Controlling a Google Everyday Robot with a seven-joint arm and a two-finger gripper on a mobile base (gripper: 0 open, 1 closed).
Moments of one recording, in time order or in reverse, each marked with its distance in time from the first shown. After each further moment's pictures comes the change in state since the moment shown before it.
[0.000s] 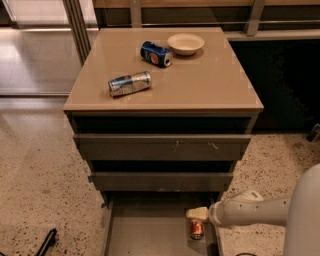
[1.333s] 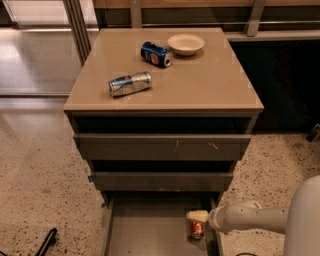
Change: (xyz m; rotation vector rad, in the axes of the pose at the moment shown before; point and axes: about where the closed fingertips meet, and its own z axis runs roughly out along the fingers) arm 0.001 -0.022 0.054 -0.074 -0.003 0.114
